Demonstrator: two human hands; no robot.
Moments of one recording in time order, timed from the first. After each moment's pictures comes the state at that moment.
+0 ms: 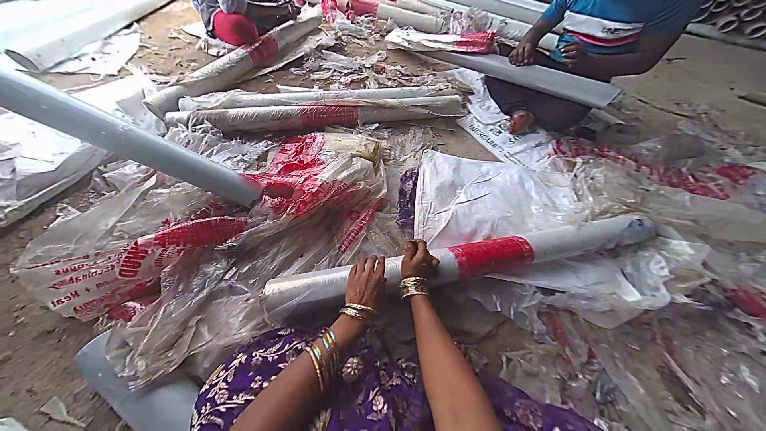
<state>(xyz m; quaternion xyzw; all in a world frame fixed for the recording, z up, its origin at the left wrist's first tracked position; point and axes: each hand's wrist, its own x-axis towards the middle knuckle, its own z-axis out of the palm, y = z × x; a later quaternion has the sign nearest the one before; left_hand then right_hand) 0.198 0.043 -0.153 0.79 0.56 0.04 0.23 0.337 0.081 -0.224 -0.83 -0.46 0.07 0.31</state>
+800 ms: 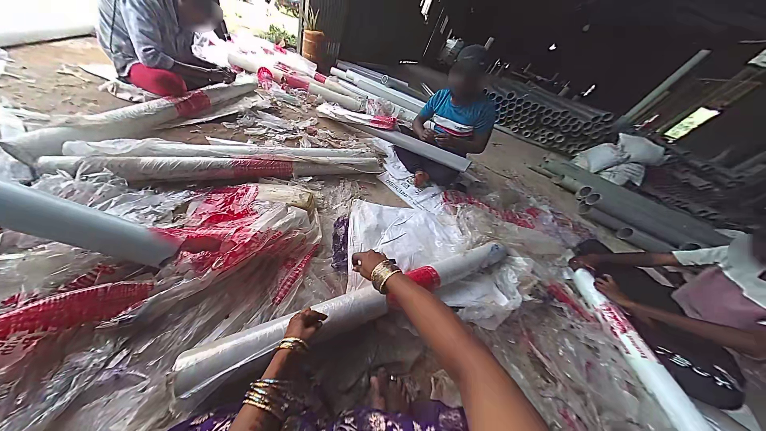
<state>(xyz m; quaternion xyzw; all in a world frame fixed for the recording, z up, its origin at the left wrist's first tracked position) 0.184 0.075 -0.207 0.70 0.46 0.17 0.52 0.400 0.129 -0.060 -0.70 -0.67 0.23 -0.13</state>
